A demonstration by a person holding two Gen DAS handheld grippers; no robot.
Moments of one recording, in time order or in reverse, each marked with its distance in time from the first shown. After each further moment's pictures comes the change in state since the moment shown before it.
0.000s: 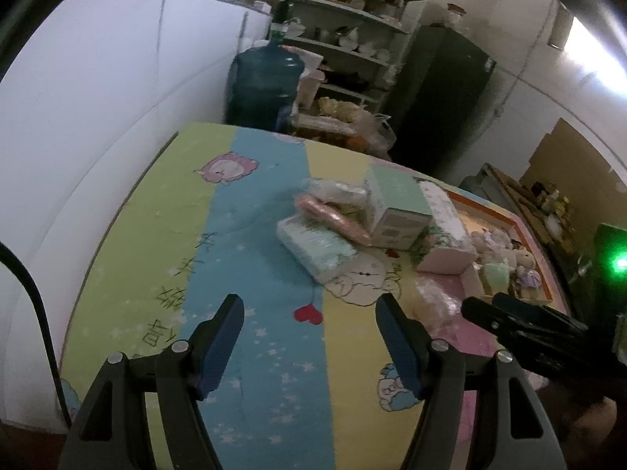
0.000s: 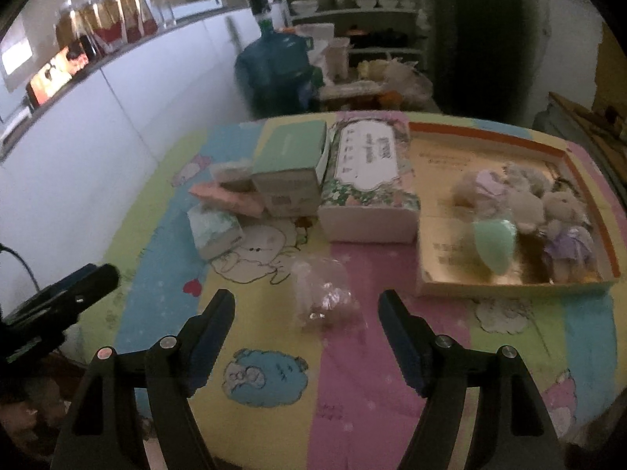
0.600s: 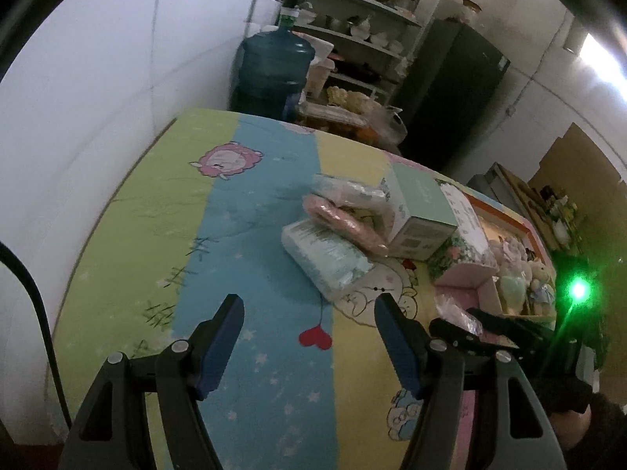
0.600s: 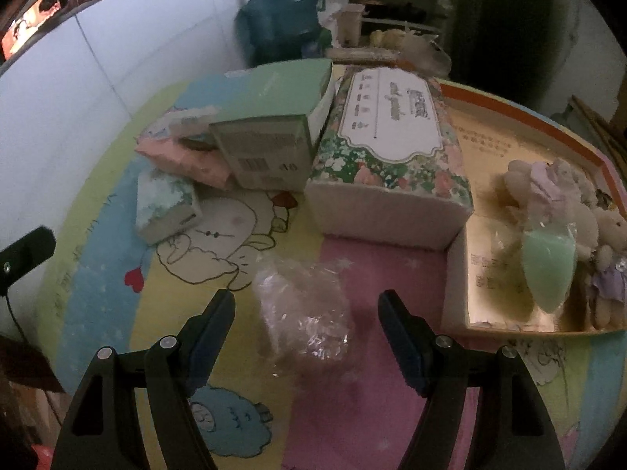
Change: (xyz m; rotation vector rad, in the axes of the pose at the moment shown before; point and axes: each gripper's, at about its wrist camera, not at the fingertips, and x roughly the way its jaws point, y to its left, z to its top) left arm 0.040 0.001 0.020 -0.025 0.044 0.000; right arm 0.073 -0.011 0.005 -0.063 0.122 -0.012
